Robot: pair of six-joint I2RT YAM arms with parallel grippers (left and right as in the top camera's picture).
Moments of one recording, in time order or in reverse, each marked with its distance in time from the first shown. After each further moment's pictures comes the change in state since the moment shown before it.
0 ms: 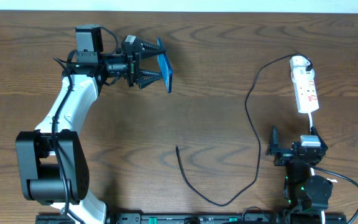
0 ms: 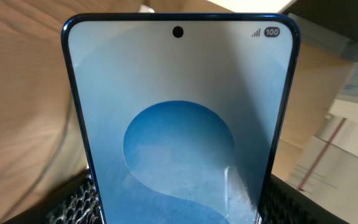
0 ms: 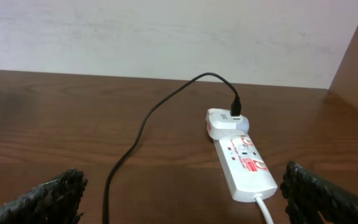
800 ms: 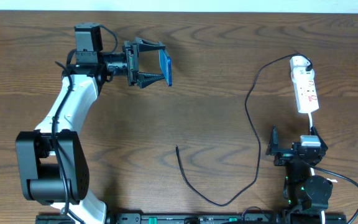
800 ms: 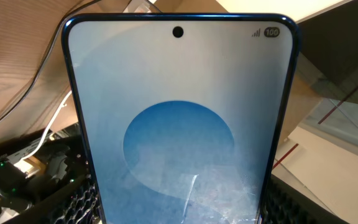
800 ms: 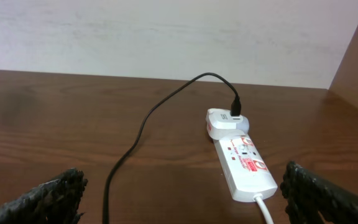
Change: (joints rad) left arm 0.000 0.000 0.000 0.049 0.047 -0.348; right arm 0.000 0.000 0.000 0.000 0.000 0.000
